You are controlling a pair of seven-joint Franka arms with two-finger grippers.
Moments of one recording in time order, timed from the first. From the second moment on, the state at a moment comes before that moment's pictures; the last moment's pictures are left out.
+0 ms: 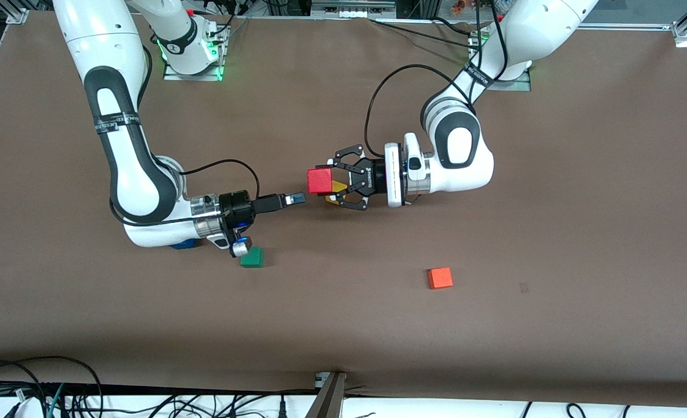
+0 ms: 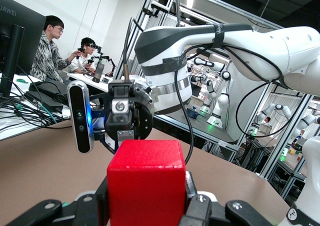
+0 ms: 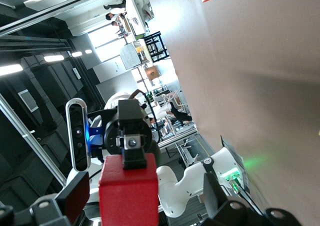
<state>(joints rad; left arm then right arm) -0.20 0.56 -0.42 -1.75 -1.84 2.23 2.02 0.32 0.67 -0.06 -1.55 1.53 1.62 -0.25</state>
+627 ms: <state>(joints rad) -0.23 0.63 -0.42 -1.70 -1.87 2.28 2.07 0.32 0.62 -0.05 -1.59 1.54 1.63 -0.21</state>
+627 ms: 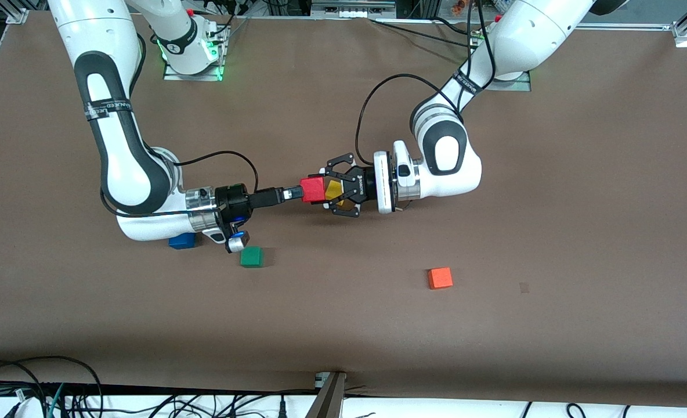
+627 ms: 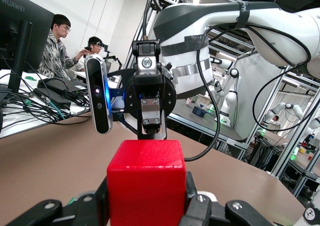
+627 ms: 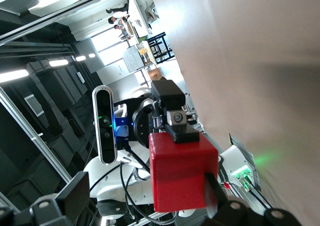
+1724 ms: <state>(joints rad) -0.23 0.64 -0.42 -1.69 -1.88 2.28 2.07 0.35 0.63 -0.05 -1.60 1.54 1.72 -0.24</state>
